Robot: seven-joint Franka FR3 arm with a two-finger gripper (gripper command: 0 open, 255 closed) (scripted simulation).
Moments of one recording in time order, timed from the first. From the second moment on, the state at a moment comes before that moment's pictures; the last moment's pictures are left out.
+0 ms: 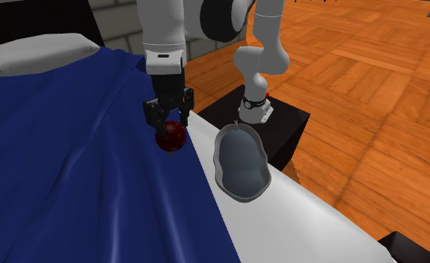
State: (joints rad) arm 0.36 -0.02 -0.23 -1.90 0.13 2.07 -1.58
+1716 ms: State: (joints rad) arm 0.45 -0.36 -0.06 -2.43 0.05 2.29 -1.30
